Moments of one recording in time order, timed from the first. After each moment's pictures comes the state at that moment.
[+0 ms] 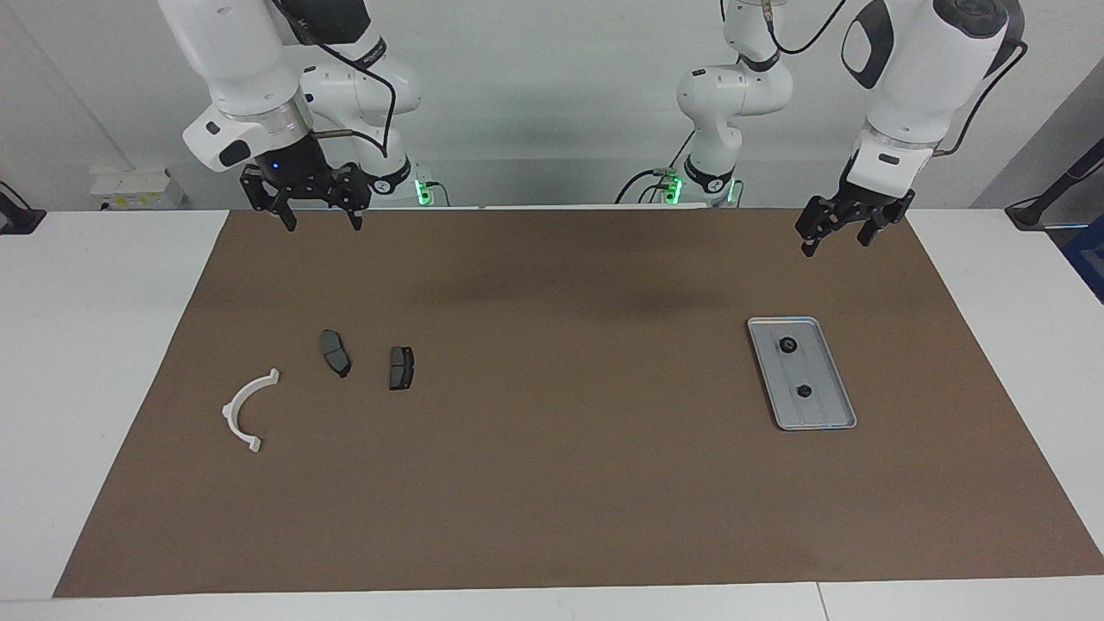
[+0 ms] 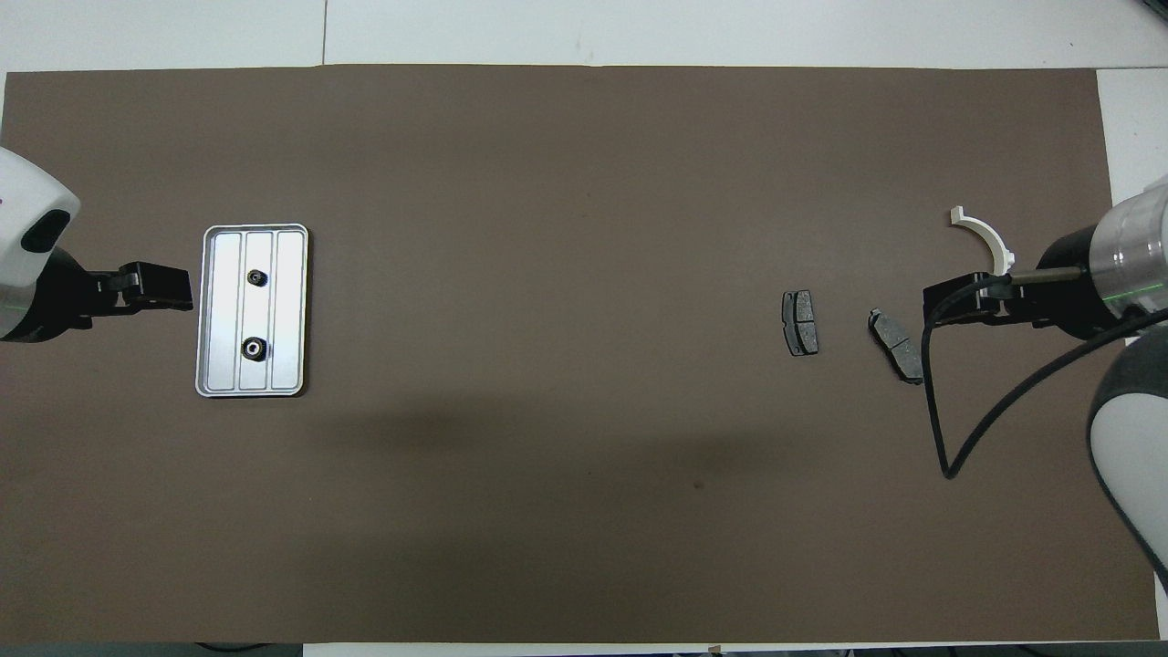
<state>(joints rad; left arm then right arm) 0.02 -0.11 -0.11 -1.78 0.03 1.70 -0.19 0.03 -0.09 0.07 -1.69 0.02 1.58 0.14</state>
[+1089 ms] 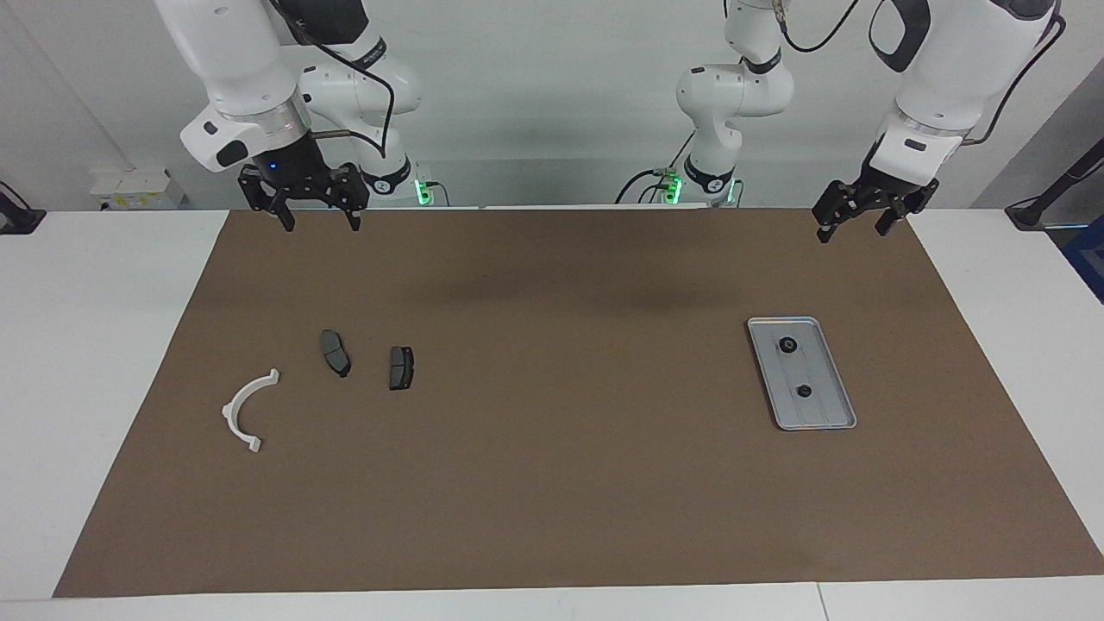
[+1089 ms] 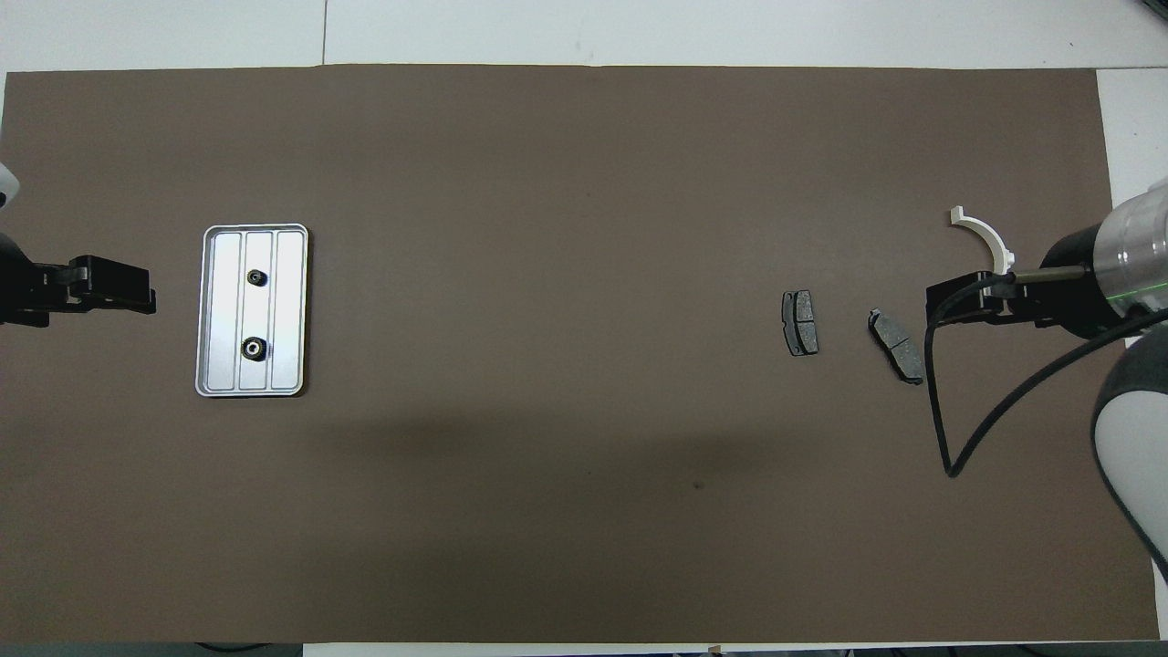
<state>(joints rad) -0.08 -0.08 0.01 -1.69 0.02 1.62 -0.12 0.03 -0.09 0.07 -1.69 0.02 1.58 0.14</state>
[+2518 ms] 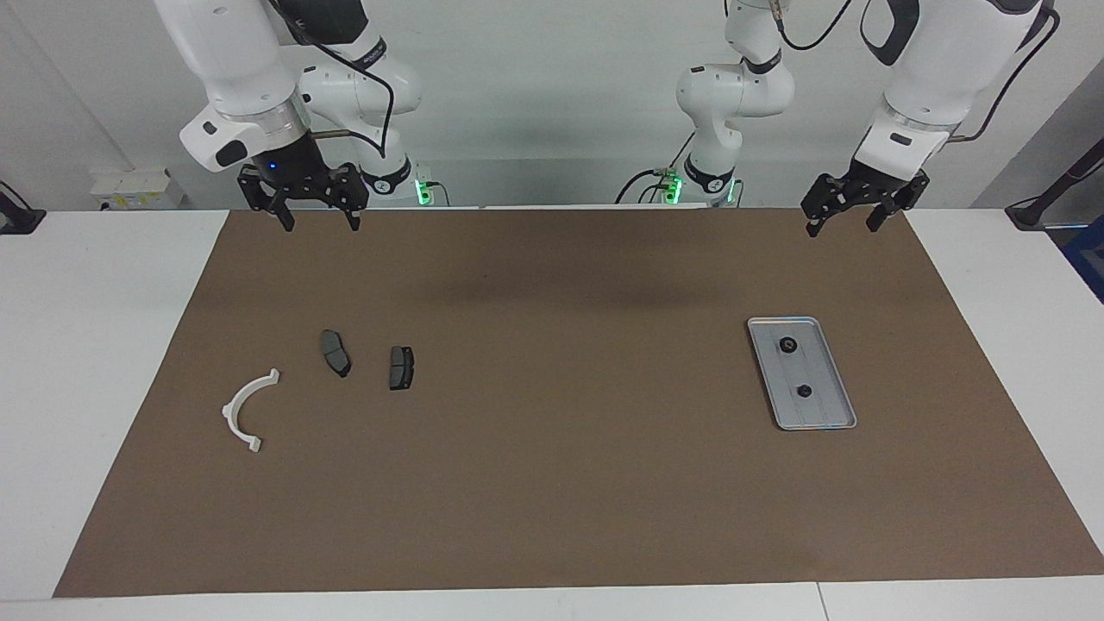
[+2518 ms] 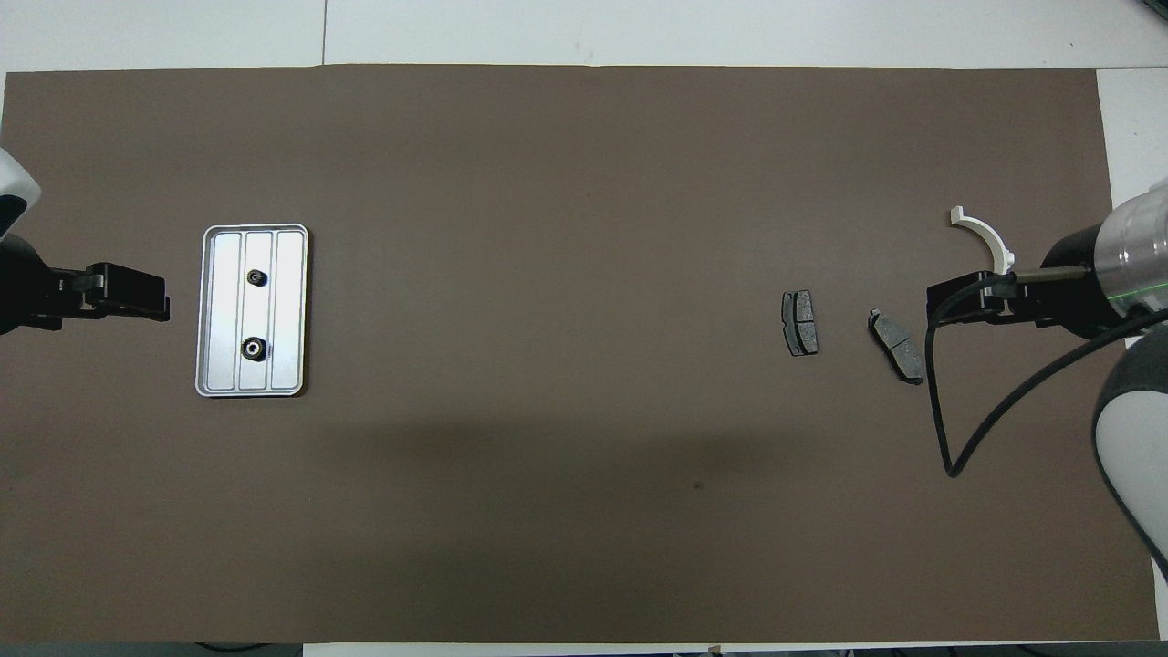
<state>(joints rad) -0.11 -0.08 0.01 -1.68 0.02 1.59 -0.10 0.03 -0.09 0.07 -1.69 0.02 1.58 0.14</state>
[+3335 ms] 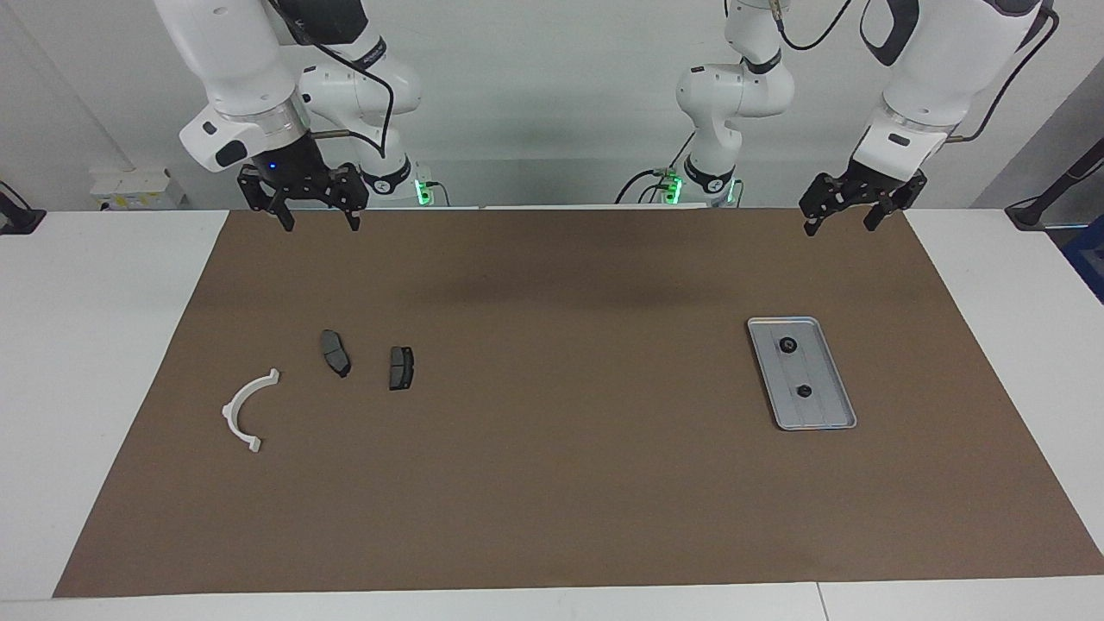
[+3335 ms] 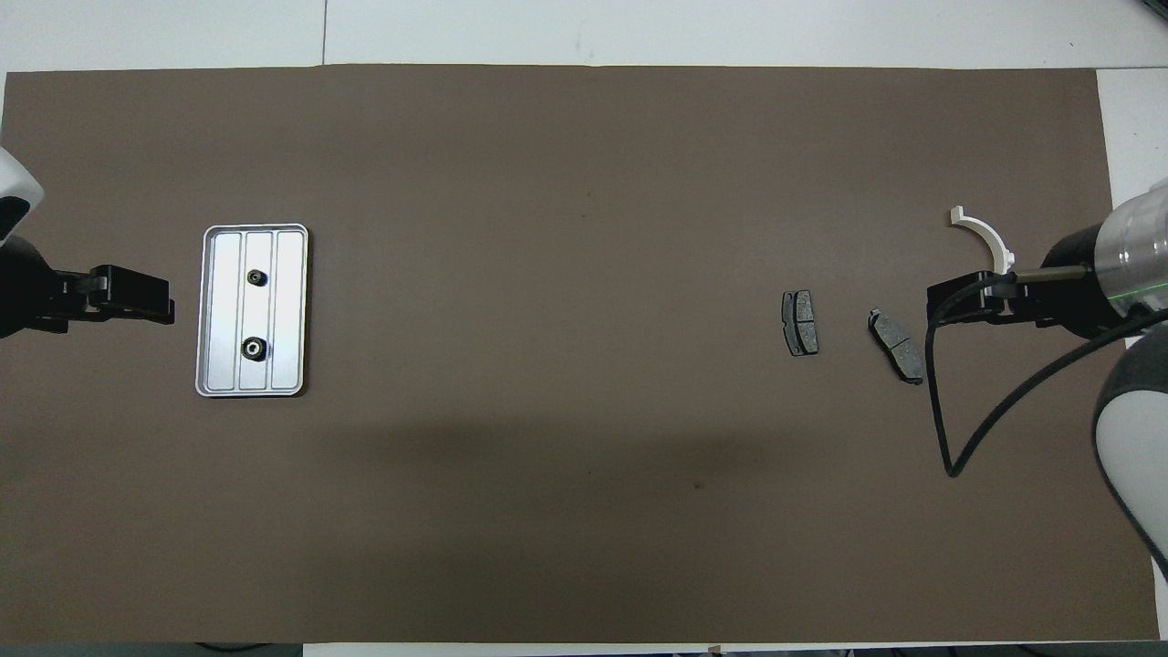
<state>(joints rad) -0.11 -0.08 0.01 -1.68 -0.01 1.58 -0.10 0.03 -0.09 0.07 -1.69 0.02 1.58 0.14</state>
